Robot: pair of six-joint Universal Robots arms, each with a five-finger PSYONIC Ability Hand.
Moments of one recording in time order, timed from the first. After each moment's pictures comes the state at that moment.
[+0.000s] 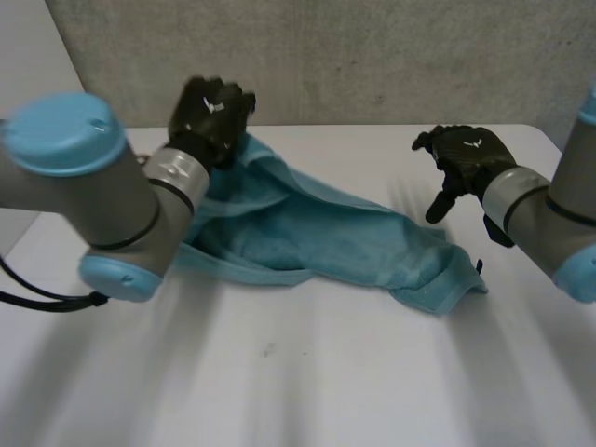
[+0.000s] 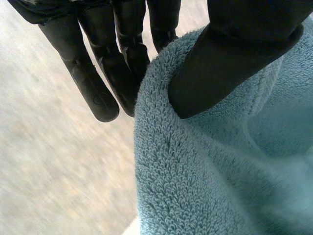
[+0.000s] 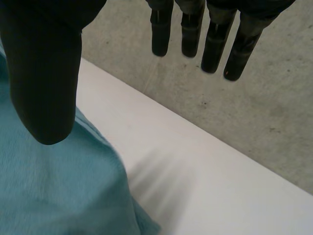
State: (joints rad) left arm 4.19 -2.10 -1.20 3.41 -1.54 3.58; right arm 1.86 -1.10 1.28 0.02 1.39 2.94; left_hand 1.15 1.21 1.21 1.21 1.02; right_hand 0.28 0.32 0.32 0.31 0.14
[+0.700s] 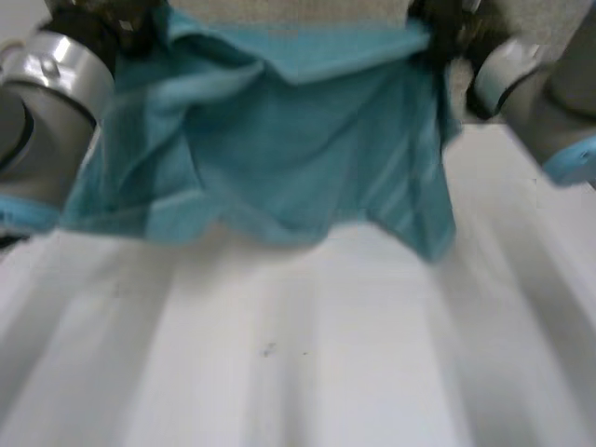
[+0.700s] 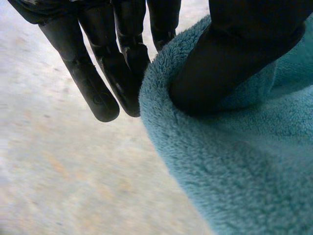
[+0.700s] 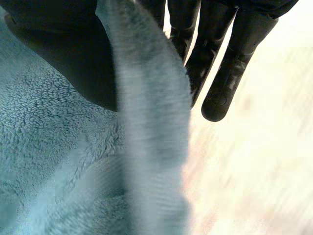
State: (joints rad) left arm 4.34 -1.82 -1.21 3.45 -1.44 3.58; right arm 1.89 -0.85 0.56 0.08 1.27 3.18; left_hand 1.15 1.22 1.21 1.22 1.02; right_hand 0.98 1.17 1.18 1.19 0.97
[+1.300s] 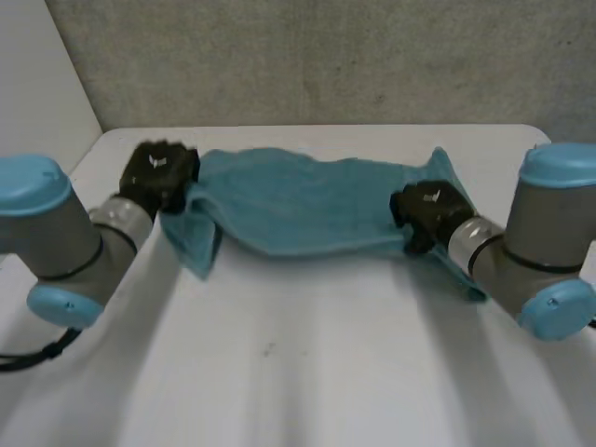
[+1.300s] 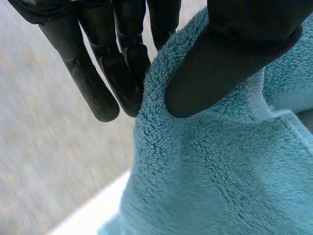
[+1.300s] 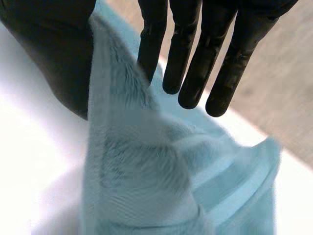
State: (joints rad) left arm 4.43 -2.09 -1.47 3.56 -1.36 3.42; right arm 1.91 -0.99 1.35 -0.05 1.35 2.79; left_hand 1.16 1.22 1.21 1.22 1.02; right_hand 0.70 0.81 0.81 0.81 0.65
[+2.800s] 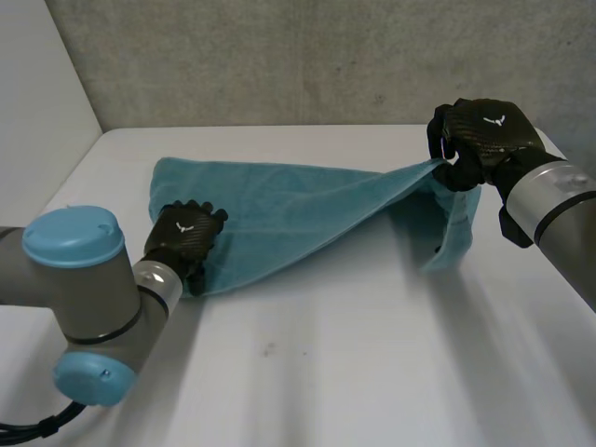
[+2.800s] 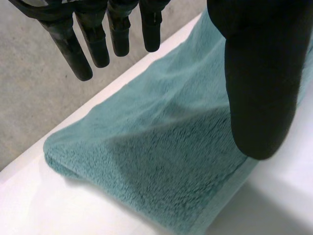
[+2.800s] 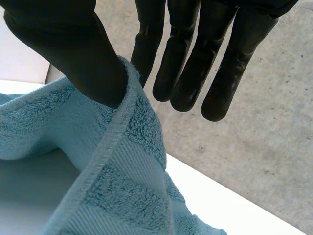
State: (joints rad) left arm 4.27 -2.05 -1.65 3.45 -1.61 3.50; right arm 1.87 -1.38 1.50 -0.08 1.35 3.03; left_hand 0.25 0.25 0.25 0.25 0.08; right_hand 0.97 1.17 1.18 1.19 0.98
